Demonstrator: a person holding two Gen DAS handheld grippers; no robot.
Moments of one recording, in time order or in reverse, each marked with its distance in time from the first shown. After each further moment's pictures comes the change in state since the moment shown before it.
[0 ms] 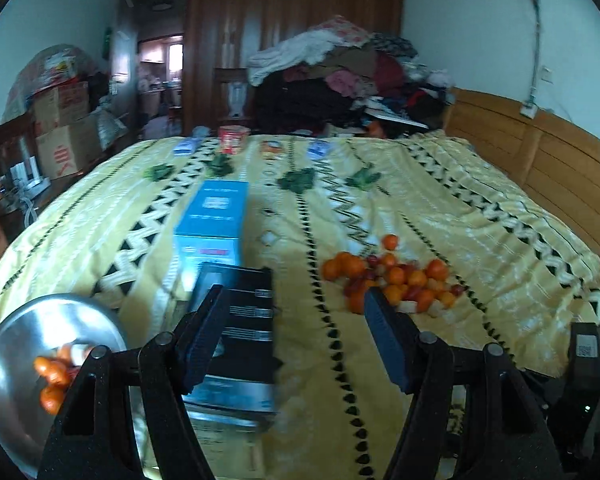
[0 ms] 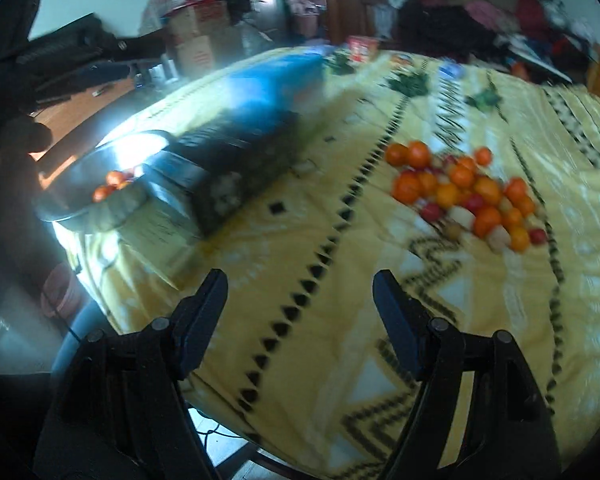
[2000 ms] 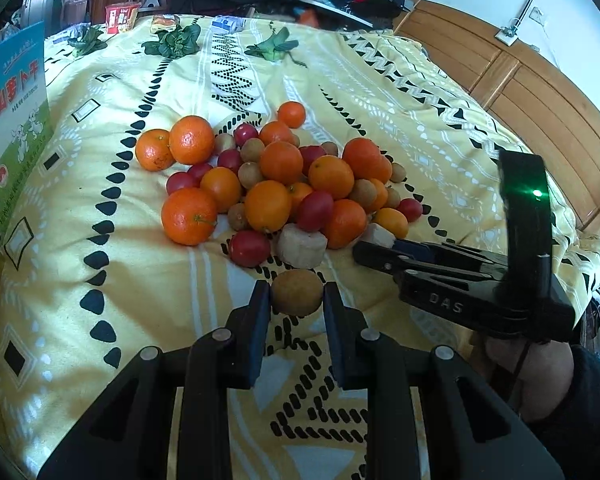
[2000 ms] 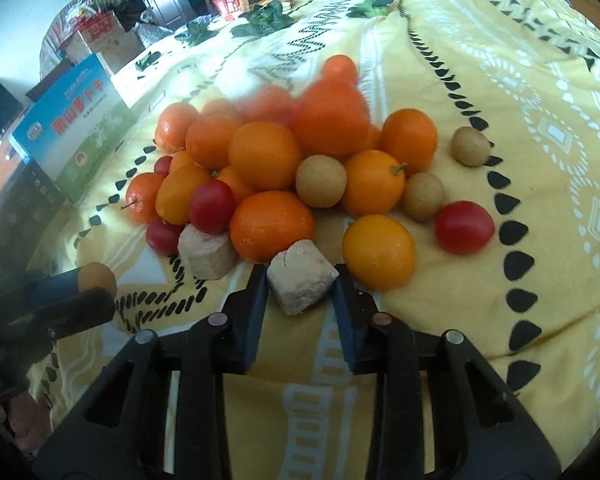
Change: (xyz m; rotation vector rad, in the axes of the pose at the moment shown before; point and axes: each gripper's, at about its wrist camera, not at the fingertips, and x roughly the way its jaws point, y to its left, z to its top) left arm 0.232 -0.108 -0.069 -0.058 0.356 -0.263; right arm 0.112 -0.222 0.025 0.234 0.109 -0.059
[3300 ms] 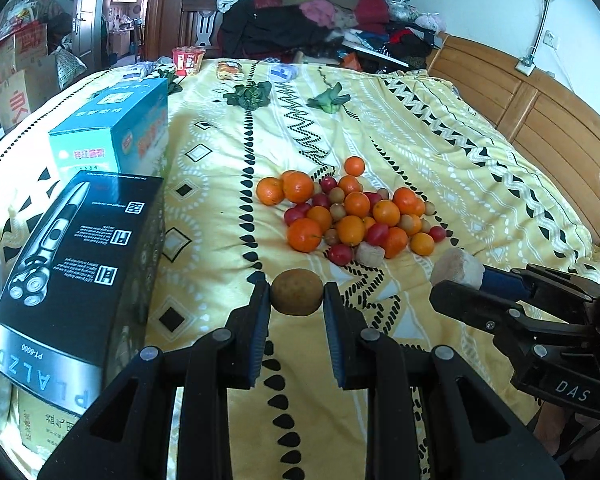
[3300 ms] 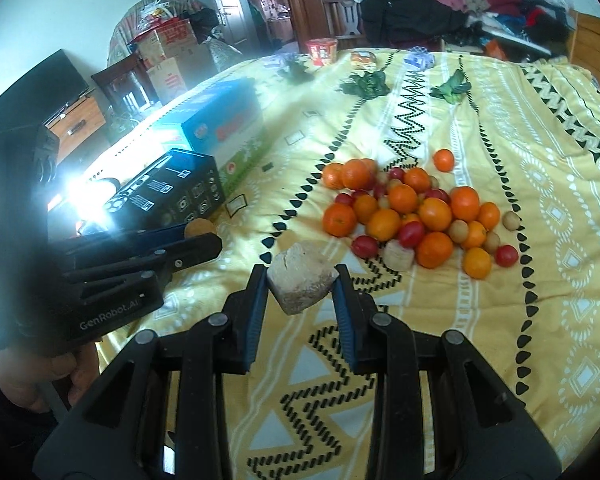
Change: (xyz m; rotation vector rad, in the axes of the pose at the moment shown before) left arm -0.136 0.037 -0.020 -0.022 -0.133 0.180; right arm -0.112 0.152 -0.019 -0.175 -0.120 0.090
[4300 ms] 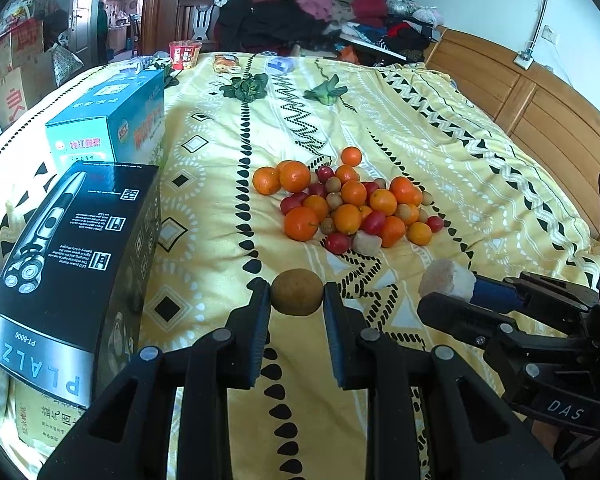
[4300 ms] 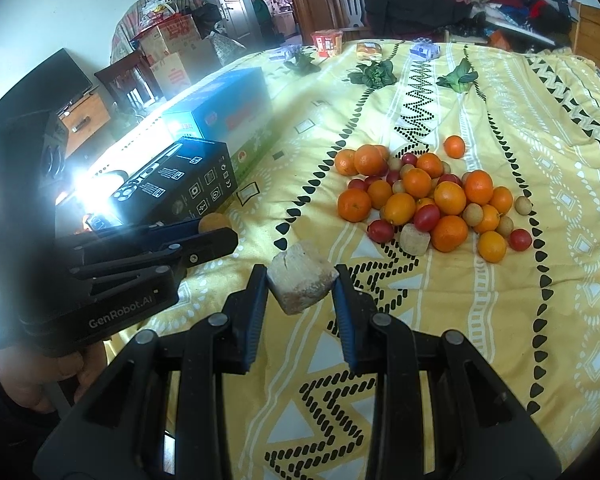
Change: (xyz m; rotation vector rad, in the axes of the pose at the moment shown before) left arm 0.002 -0.006 -0.006 0.006 0.022 -0.005; right arm 0.004 0.008 -0.011 0.023 0.016 0.023
